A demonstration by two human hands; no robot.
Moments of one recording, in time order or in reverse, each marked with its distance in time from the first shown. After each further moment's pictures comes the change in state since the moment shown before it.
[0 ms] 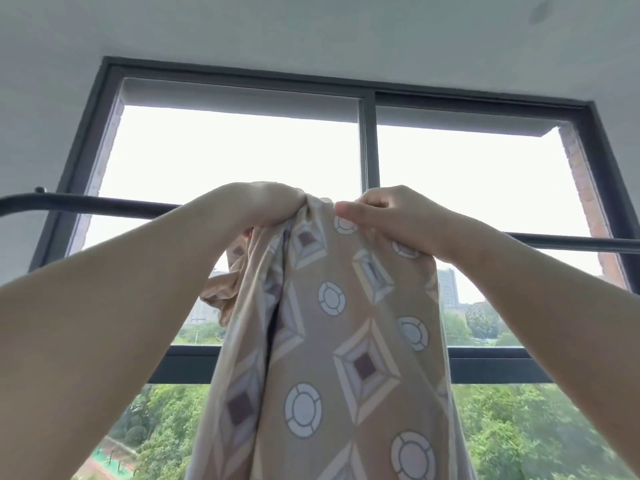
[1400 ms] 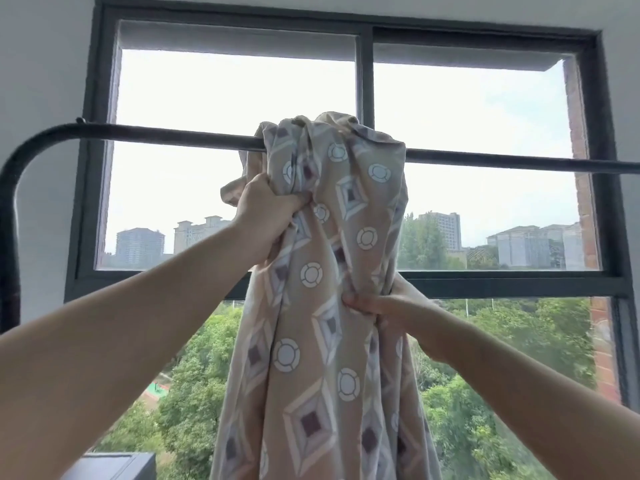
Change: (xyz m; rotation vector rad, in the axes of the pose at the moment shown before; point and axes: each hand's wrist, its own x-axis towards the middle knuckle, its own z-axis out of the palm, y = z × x) left_hand -0.158 -0.005 0.028 -0.988 0.185 -0.014; right_hand -0.189 -0.009 0.061 0.825 -0.154 0.366
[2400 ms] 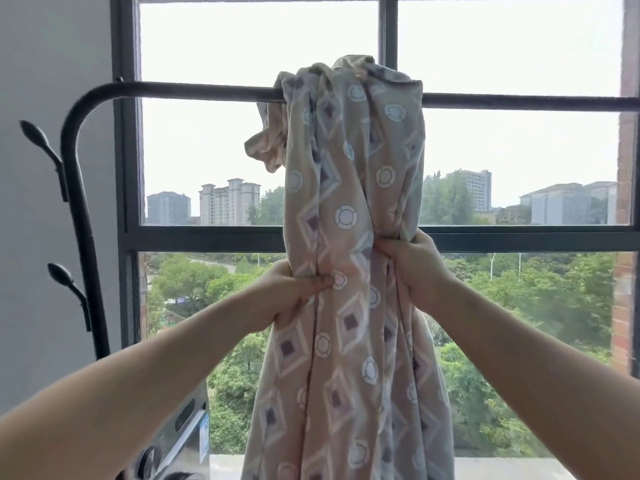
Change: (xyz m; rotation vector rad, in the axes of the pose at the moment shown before) left_hand -0.133 -0.054 -0.038 -0.036 -0.490 -0.473; right_hand -0.029 0.006 0.027 0.290 0.348 -0.017
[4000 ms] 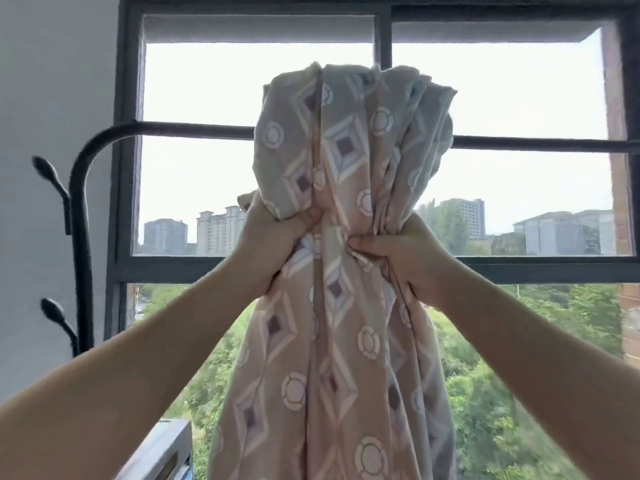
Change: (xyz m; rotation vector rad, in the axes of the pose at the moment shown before) left_hand 0.026 0.071 -0.009 -0.178 0.259 0.598; right_hand 0.018 -0.046 0.017 -0.115 -0.286 -0.230
